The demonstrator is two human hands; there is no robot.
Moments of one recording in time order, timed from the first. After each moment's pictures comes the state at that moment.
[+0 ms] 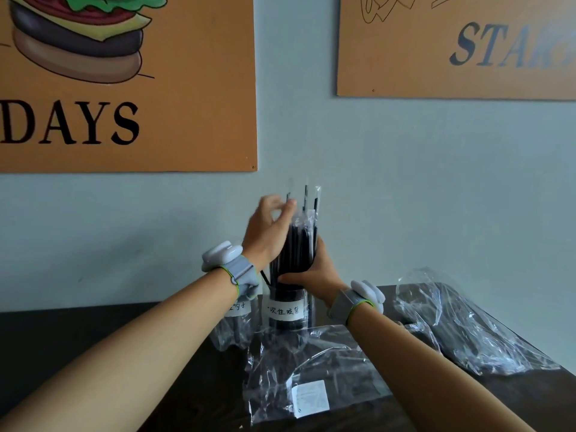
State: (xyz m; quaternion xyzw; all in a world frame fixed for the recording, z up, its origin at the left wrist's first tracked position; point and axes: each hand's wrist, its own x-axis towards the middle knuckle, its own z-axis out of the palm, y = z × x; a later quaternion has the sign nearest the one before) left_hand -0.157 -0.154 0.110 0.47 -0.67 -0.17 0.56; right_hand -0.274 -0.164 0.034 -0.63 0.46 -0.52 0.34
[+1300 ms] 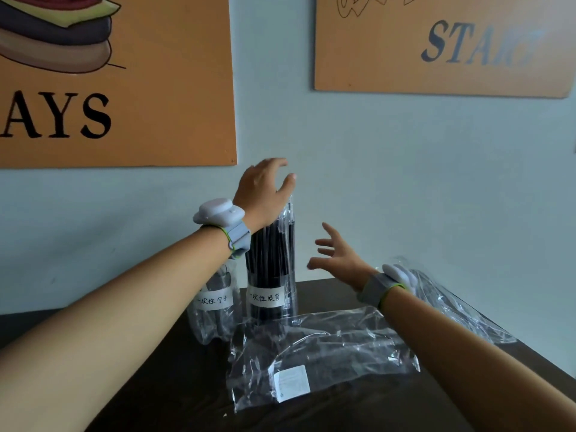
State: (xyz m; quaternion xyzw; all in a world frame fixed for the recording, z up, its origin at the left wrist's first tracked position) left_hand -0.176 -0.144 0.157 0.43 -0.78 0.04 0.45; right_hand -0.344 -0.145 0.047 -0.62 0.53 -0.46 0.35
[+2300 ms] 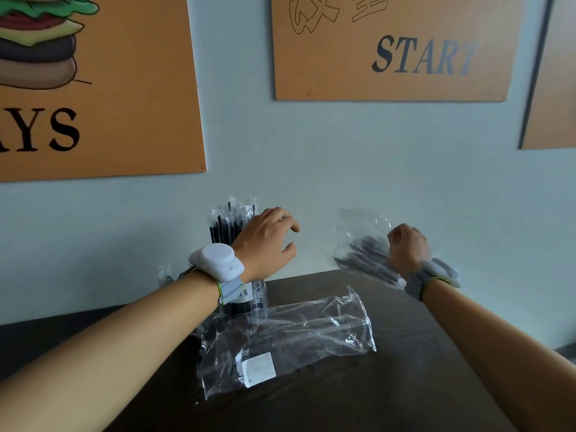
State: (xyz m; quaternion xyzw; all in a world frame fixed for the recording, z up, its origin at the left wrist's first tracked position) left_hand -0.214 -0.086 0.111 0.37 -0.88 0.12 0.26; right_hand -0.503 -0.104 0.050 -0.46 0.76 -0.46 -0.05
